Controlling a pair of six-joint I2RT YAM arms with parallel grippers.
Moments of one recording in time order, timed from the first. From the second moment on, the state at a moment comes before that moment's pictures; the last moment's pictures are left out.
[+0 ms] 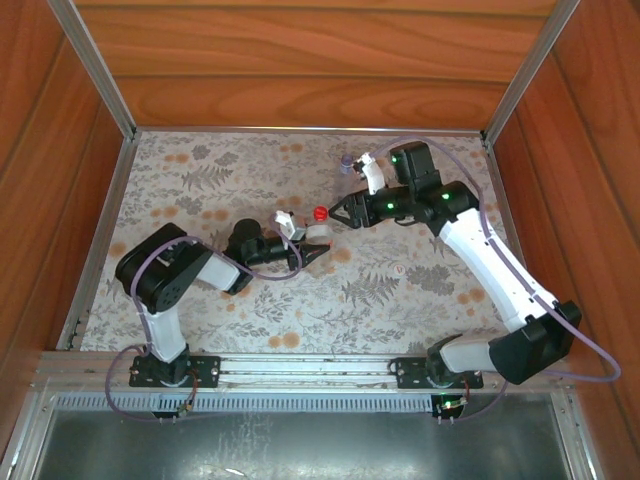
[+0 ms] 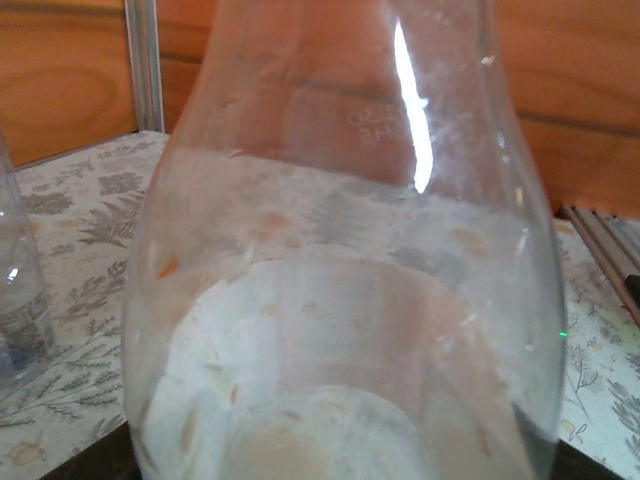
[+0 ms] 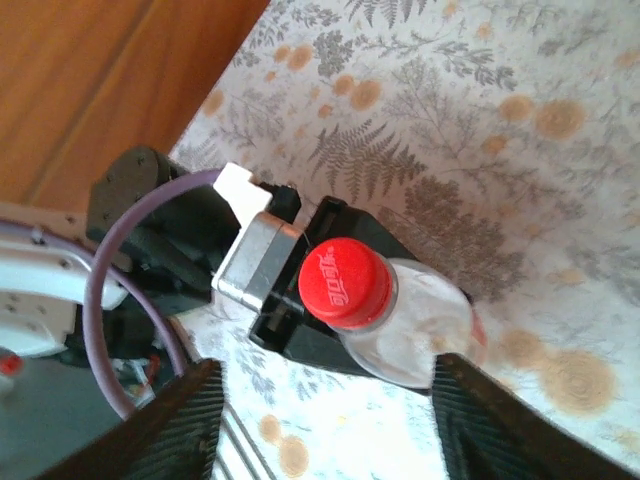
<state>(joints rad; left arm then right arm) -0.65 1.82 0.55 1.19 0.68 -0.05 0.52 1.33 1.37 -0.83 -0.60 0.07</state>
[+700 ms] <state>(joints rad) -0.64 1.42 0.55 0.59 0.69 0.41 0.74 1.34 1.54 -1.17 -0.46 -0.94</state>
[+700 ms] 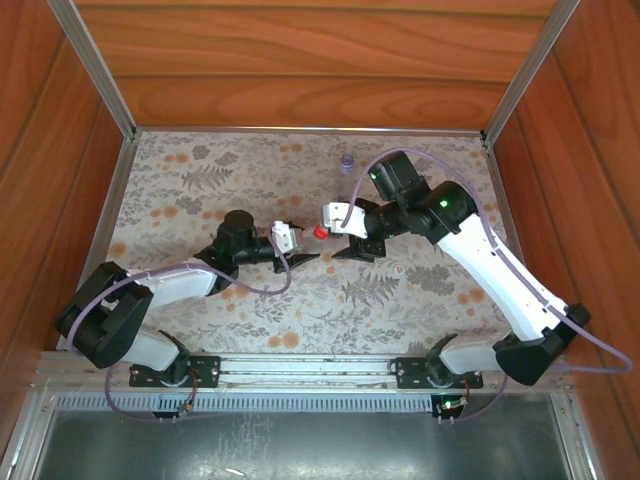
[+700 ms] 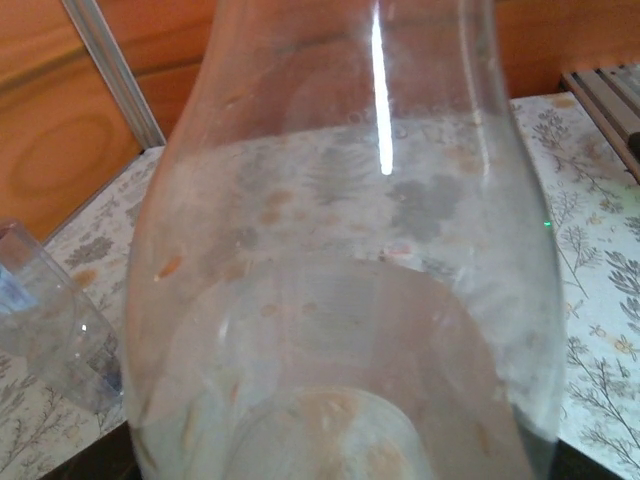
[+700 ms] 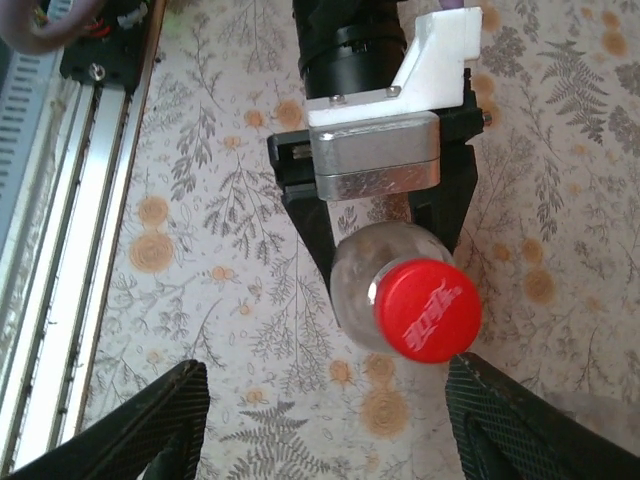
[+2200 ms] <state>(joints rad) -0.65 1.33 0.54 0.47 0.49 0.45 0.81 1.49 1.63 -1.12 -0.28 -0.67</state>
